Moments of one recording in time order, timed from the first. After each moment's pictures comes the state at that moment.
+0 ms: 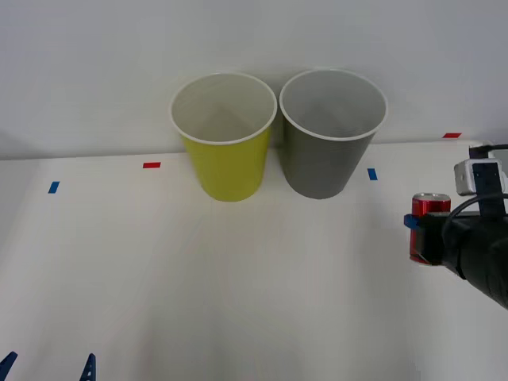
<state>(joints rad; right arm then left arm) 0.08 0.01 -0.16 -2.59 -0.16 1.51 1.71 1.14 0.36 -0.16 -2.05 0.10 -0.66 -1.46</state>
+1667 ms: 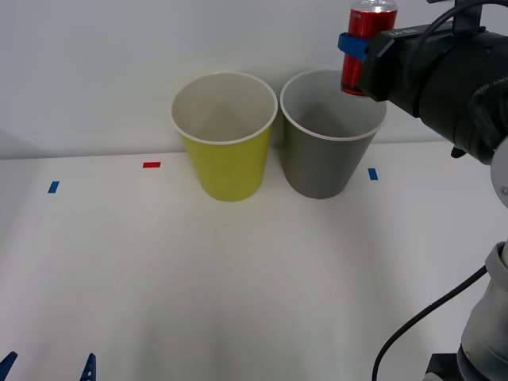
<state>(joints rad) -0.49 -0.08 -0.13 -2.38 -0.36 1.30 1.63 1.14 0.36 -0.16 -2.05 0.10 -0.66 -1.46</state>
